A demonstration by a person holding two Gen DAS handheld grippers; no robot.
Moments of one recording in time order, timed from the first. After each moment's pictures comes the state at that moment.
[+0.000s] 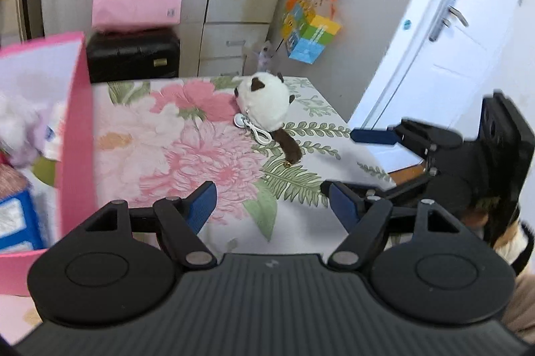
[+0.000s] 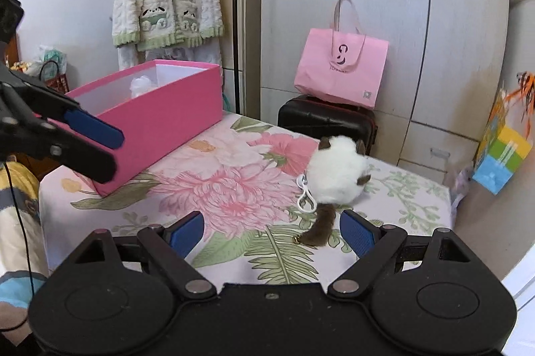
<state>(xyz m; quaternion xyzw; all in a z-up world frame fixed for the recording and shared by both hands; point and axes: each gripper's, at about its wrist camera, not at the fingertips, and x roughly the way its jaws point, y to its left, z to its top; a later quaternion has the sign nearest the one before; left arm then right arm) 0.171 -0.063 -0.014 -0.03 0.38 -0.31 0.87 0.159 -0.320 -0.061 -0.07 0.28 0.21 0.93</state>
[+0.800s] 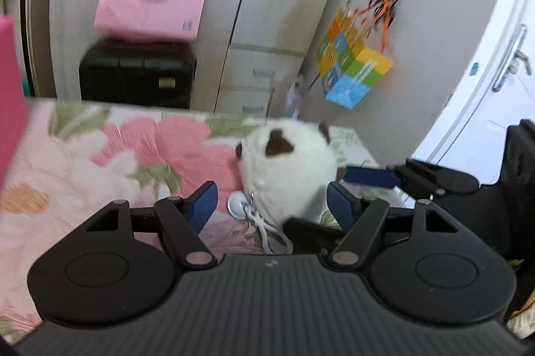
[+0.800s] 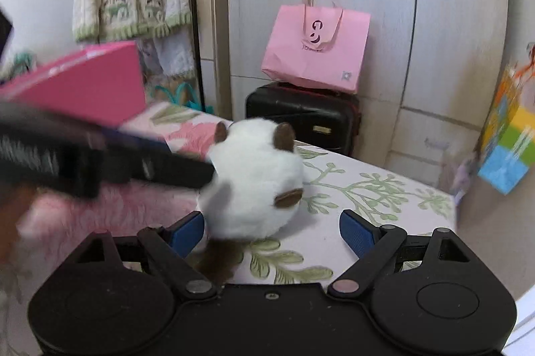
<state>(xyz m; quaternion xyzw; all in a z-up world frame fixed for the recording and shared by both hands) 0.299 -0.161 -0.091 -0.08 0.34 -0.25 0.90 0.295 -0.363 -0.114 -0.05 0.29 0.22 0.93</state>
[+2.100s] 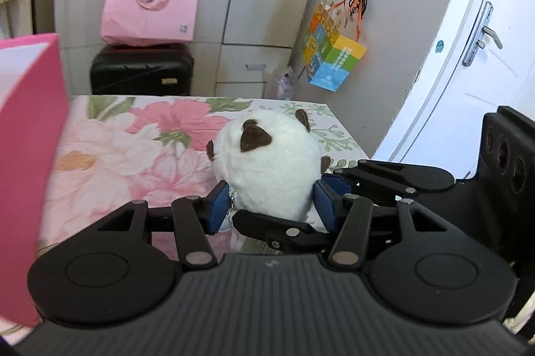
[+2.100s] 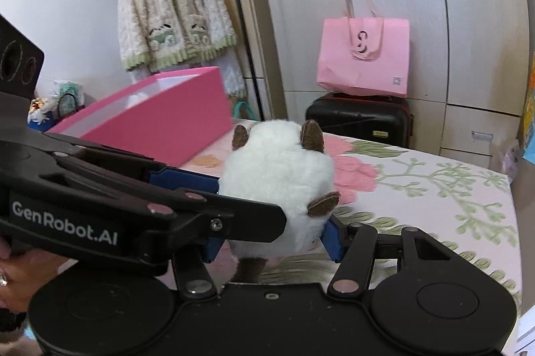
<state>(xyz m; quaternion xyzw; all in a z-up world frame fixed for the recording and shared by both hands) 0.191 -0.131 -0.049 -0.04 0.32 -0.25 0.91 0.211 -0.311 -0.092 -0.01 0.27 0.27 0.92</state>
